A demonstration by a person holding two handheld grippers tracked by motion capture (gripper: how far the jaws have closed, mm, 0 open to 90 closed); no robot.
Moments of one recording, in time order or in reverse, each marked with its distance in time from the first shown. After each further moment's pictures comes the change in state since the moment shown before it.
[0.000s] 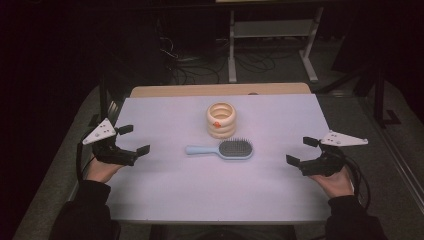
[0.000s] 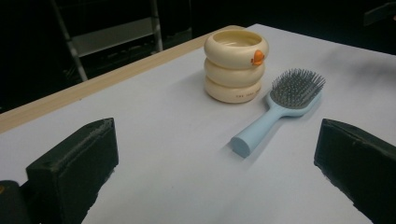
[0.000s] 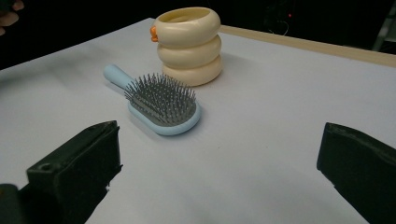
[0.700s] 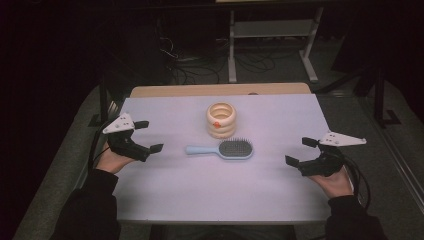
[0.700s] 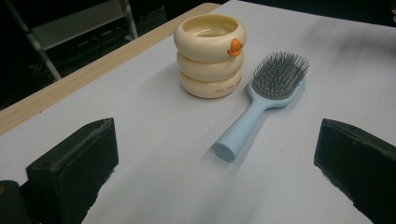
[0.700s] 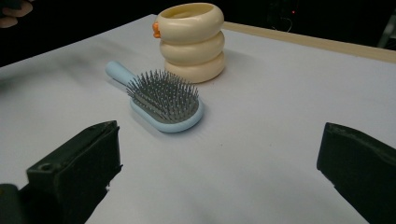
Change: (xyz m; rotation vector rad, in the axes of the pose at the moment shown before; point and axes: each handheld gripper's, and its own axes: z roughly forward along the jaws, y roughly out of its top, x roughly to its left) left arm -0.007 0.024 0.034 0.104 -0.098 0.085; right arm 0.000 -0.001 0.002 0.015 0.010 -0.003
